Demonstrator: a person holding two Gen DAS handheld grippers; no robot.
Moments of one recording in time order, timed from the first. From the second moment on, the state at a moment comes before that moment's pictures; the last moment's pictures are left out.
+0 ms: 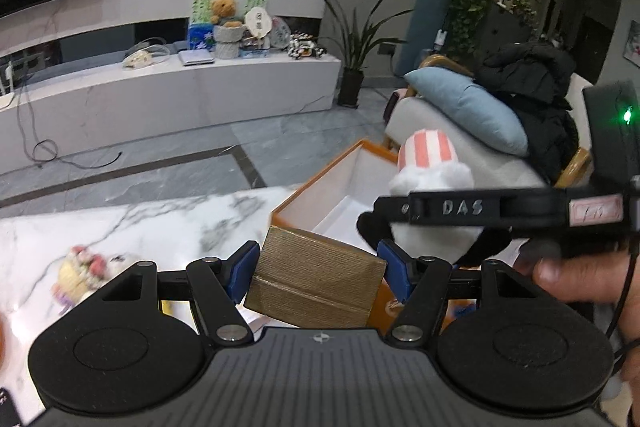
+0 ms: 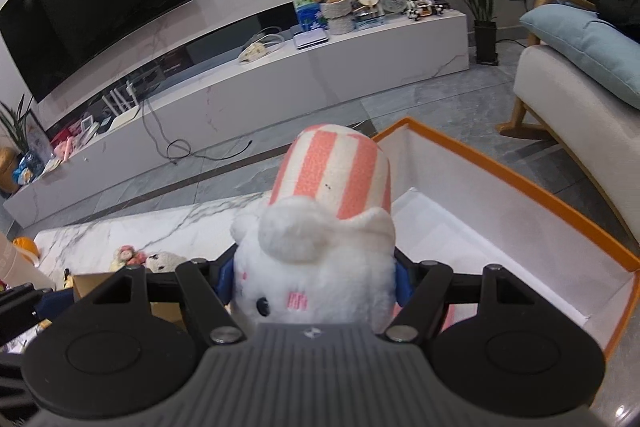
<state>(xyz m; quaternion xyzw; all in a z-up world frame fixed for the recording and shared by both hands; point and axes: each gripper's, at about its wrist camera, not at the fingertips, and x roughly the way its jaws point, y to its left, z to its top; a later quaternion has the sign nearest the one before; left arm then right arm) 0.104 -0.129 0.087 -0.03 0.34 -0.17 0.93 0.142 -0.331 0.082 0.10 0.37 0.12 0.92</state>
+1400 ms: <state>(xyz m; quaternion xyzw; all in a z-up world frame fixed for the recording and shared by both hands) 0.140 -0.274 0.001 0.06 0.41 -0.24 0.88 0.185 -0.432 0.025 0.10 0.42 0.02 0.90</state>
